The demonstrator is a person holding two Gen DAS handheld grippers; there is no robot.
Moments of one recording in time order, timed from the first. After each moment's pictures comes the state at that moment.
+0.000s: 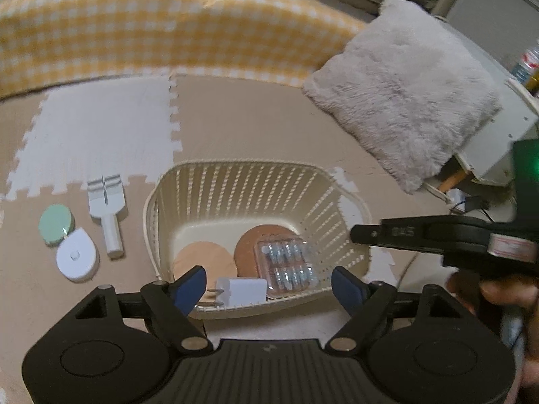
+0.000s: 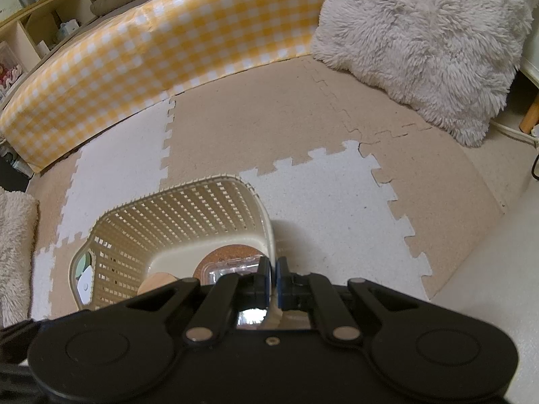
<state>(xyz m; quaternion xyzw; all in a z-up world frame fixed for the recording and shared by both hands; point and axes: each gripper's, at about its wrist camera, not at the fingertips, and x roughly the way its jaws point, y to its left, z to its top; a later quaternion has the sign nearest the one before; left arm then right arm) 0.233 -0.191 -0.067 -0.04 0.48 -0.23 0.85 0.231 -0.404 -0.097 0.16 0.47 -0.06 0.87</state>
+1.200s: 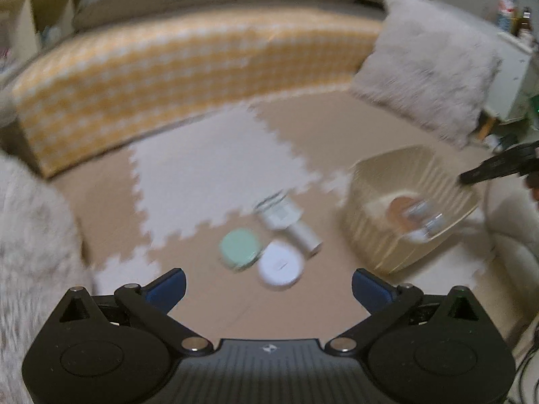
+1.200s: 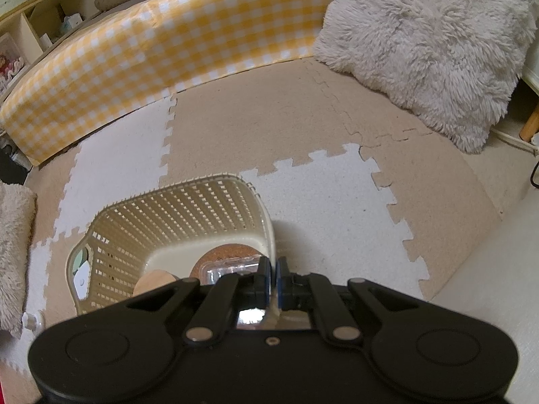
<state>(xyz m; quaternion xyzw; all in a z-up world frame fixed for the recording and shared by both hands) 0.250 -0.004 -0.055 0.10 0.43 -0.22 0.87 0.232 -0.400 -0.096 0.14 0.47 -0.05 0.87</state>
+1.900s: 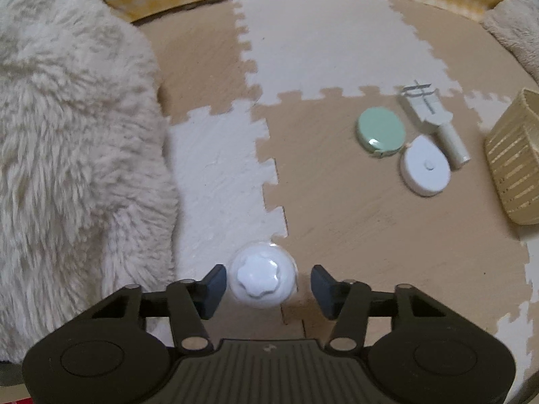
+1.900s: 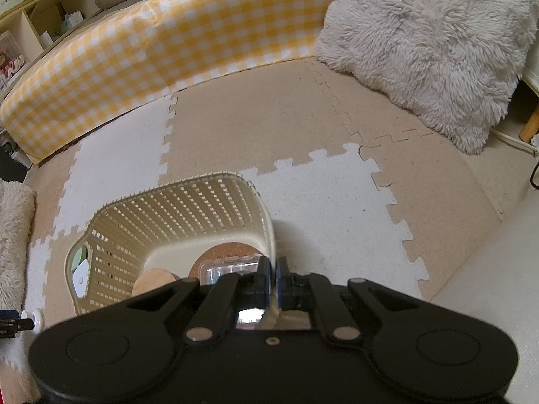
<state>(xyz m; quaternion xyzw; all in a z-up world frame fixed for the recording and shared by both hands) 0.288 0.062 -0.135 0.09 0.60 -0.06 0.80 0.232 -0.400 -0.096 0.14 0.47 -0.05 0.87</state>
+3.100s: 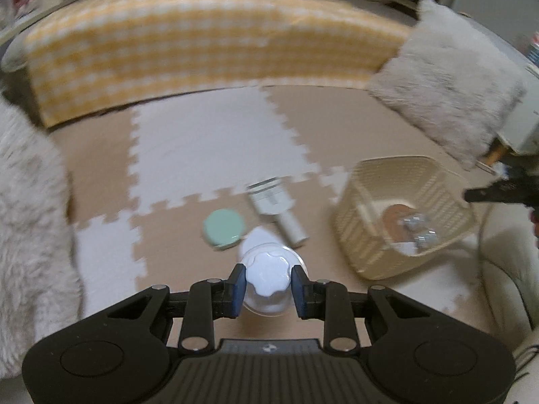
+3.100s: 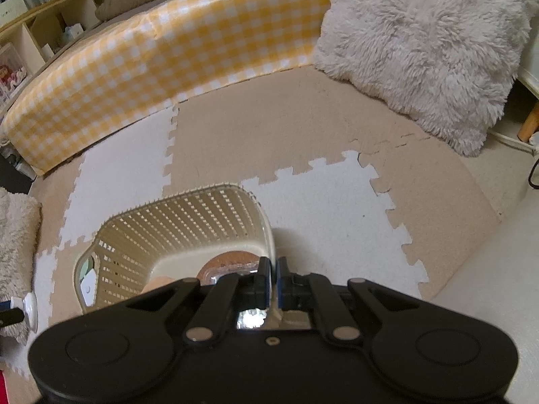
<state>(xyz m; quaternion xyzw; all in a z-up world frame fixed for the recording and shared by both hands) 0.243 -0.030 -0.054 0.04 0.46 -0.21 0.86 0.225 -0.404 -0.087 0.15 0.45 -0.06 0.88</state>
